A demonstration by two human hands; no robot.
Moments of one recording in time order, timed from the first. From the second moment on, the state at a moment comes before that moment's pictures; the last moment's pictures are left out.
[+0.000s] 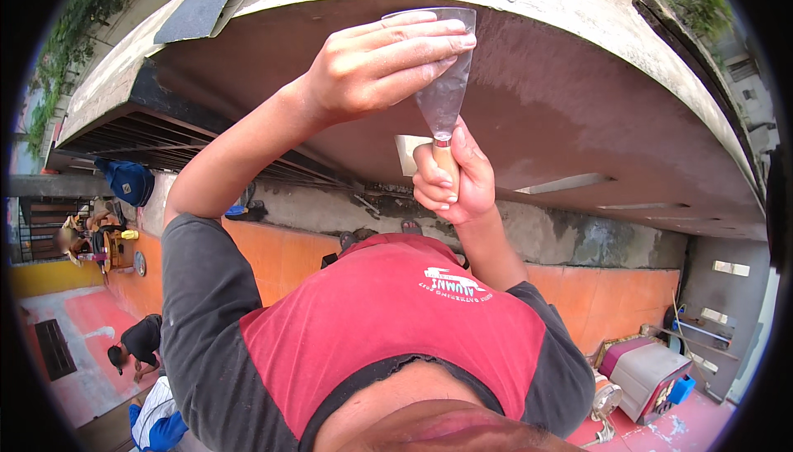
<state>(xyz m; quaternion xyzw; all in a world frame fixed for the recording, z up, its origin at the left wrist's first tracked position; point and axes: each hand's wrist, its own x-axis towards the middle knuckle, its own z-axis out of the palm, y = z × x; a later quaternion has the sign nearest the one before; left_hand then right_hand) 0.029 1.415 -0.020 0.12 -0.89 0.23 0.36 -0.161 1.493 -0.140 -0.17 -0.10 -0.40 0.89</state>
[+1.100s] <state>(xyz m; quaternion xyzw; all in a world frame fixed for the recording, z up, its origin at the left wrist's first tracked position) 0.023 1.418 -0.031 0.14 -0.90 0.21 0.36 -0.155 1.503 -0.152 -0.14 -0.10 -0.40 0.90</state>
